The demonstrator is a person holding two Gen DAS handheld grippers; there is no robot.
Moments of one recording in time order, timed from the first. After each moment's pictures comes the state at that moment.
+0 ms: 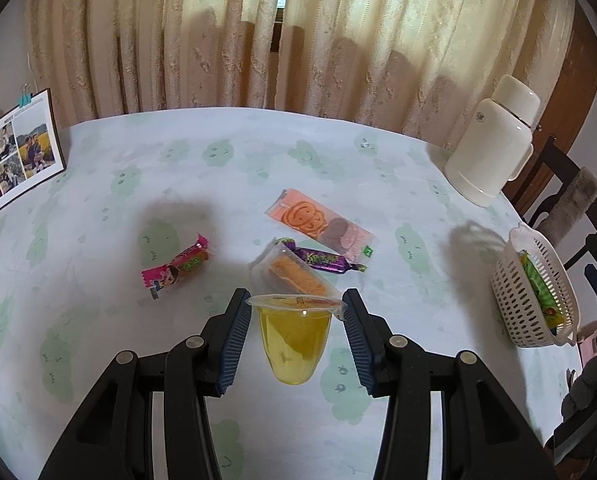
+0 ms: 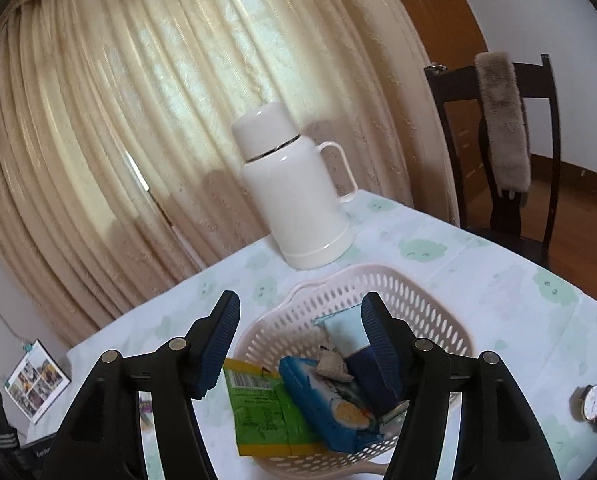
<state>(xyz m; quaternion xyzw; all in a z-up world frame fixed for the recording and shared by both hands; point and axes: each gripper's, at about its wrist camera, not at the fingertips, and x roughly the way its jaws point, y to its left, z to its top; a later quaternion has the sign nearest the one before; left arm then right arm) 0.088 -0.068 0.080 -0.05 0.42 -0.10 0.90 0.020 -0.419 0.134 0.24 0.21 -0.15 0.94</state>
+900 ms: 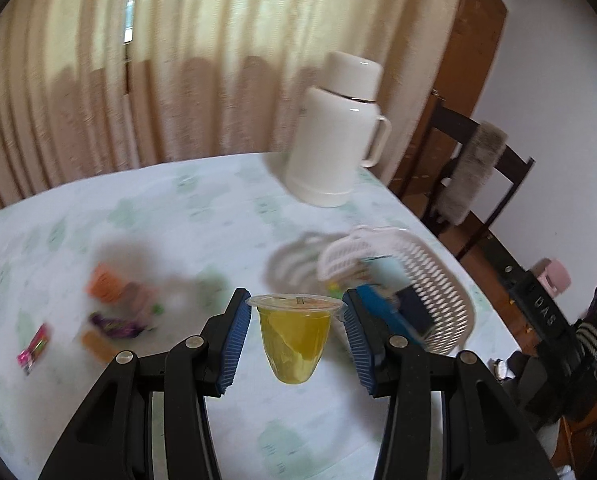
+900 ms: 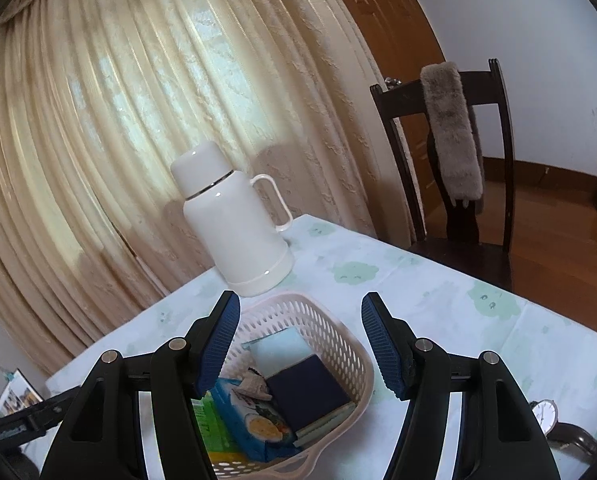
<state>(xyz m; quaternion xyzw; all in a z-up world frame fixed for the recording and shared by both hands) 0.078 -0.238 0.134 0.01 0.39 -0.28 0.88 -0.016 -0.463 0.135 0.25 0.19 -0.22 0.92</state>
